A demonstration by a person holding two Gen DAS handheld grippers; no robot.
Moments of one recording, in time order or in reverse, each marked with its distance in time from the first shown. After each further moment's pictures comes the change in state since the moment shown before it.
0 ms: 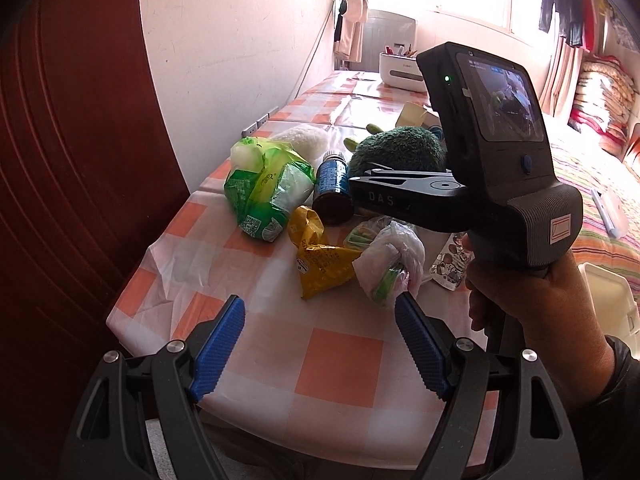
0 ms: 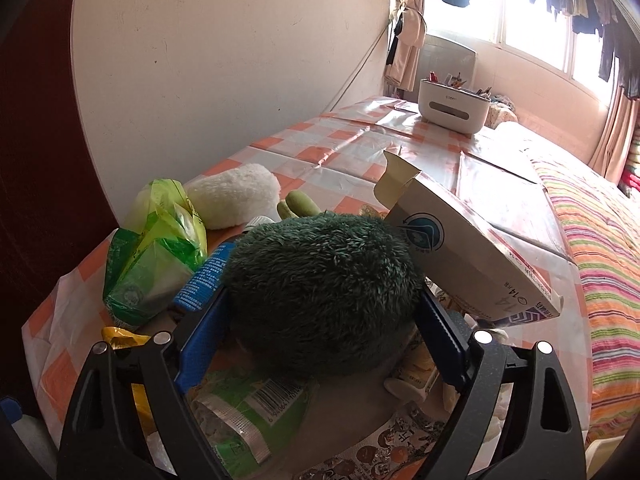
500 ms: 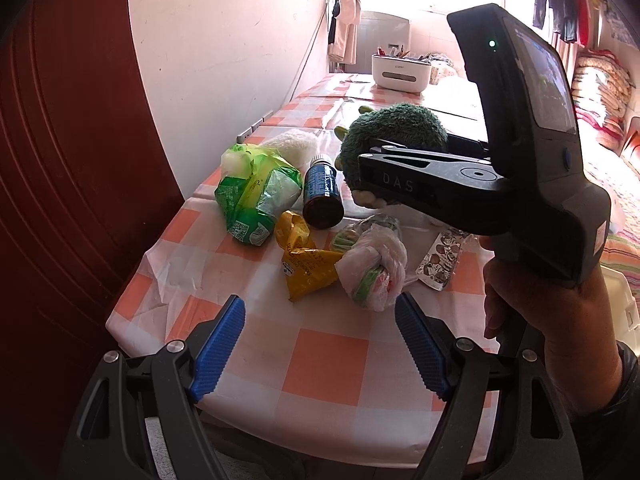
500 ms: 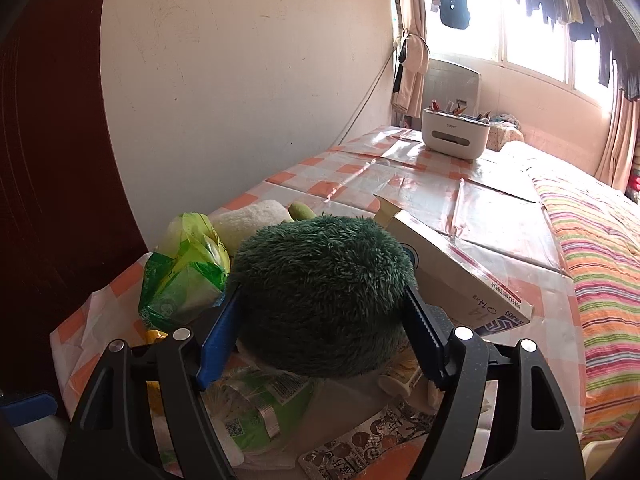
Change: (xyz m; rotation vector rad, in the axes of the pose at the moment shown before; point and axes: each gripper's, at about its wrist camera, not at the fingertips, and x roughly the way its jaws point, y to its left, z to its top) left arm -0.006 -0.012 0.001 0.025 -0.012 -0.004; right arm -0.053 -0.010 0.000 0.027 -0.122 0.059
